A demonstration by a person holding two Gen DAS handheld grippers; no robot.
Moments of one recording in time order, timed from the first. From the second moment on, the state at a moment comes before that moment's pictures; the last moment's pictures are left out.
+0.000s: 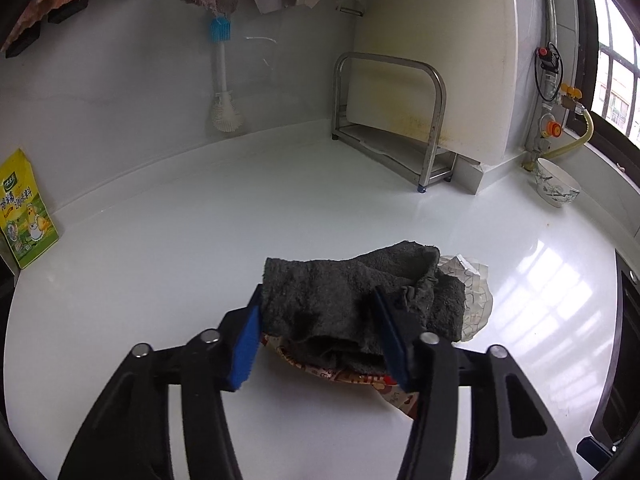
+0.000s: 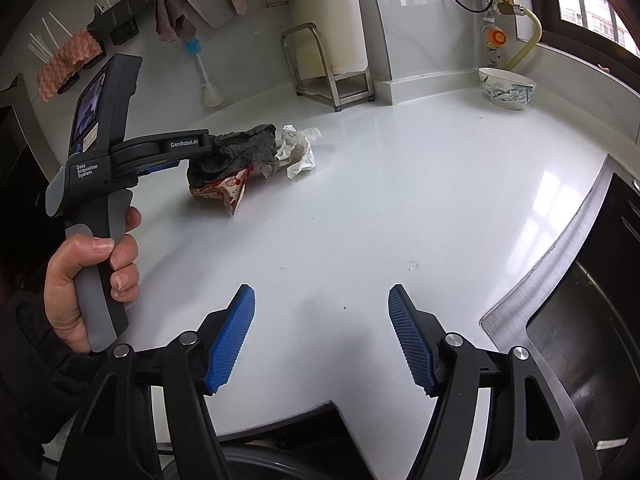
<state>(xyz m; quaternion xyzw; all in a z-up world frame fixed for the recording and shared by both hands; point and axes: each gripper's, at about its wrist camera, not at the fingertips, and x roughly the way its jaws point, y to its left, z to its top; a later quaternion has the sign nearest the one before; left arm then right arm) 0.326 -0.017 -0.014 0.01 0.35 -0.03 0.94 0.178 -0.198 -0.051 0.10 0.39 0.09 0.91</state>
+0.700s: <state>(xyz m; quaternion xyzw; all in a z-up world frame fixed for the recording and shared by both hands) 0.247 0.035 0.043 -0.01 0.31 -0.06 0.95 0.222 -0.172 -0.036 0.07 0.38 0.11 0.92</state>
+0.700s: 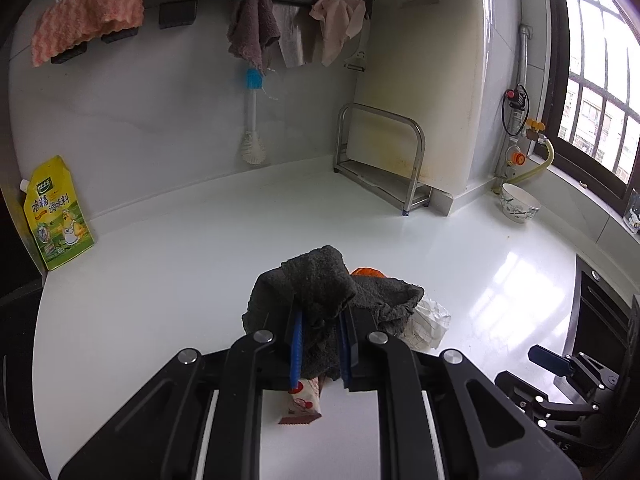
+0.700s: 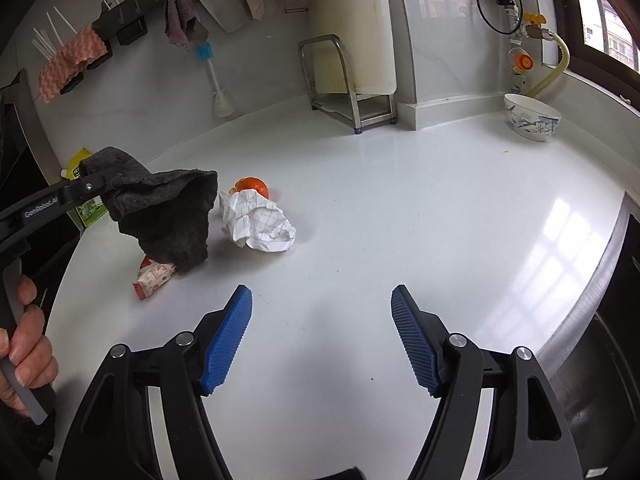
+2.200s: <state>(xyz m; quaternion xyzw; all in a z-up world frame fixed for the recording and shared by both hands) 0.177 0.112 0.070 0.01 0.28 0.01 0.96 0.265 -0.075 -0.039 -0.02 0.41 0.09 0.91</state>
